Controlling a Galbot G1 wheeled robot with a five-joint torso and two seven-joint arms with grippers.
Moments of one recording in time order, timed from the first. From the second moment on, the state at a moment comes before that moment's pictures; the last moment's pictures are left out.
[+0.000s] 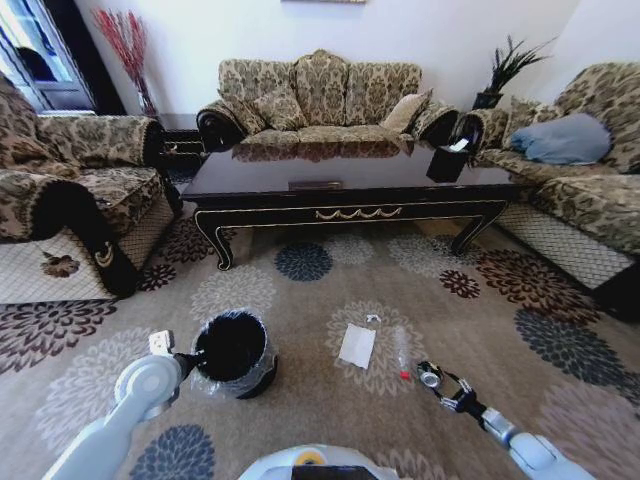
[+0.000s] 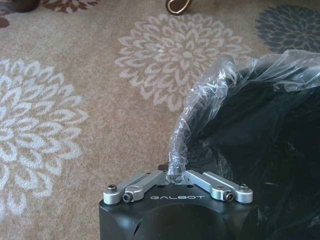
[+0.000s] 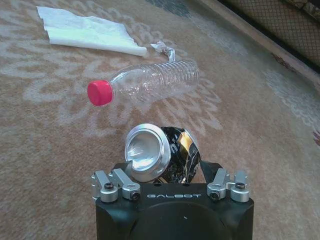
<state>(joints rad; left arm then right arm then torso) 1.39 -0.86 -0.55 -2.12 -1.50 0.74 -0.97 -1.24 0.79 0.25 0.85 0.12 0.56 -0.23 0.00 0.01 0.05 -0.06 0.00</state>
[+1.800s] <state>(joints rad) 1.33 -0.82 -0.52 -2.13 -1.53 0.74 -0.97 -1.36 0.78 0.34 1.06 0.12 0.54 -0.20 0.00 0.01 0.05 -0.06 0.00</state>
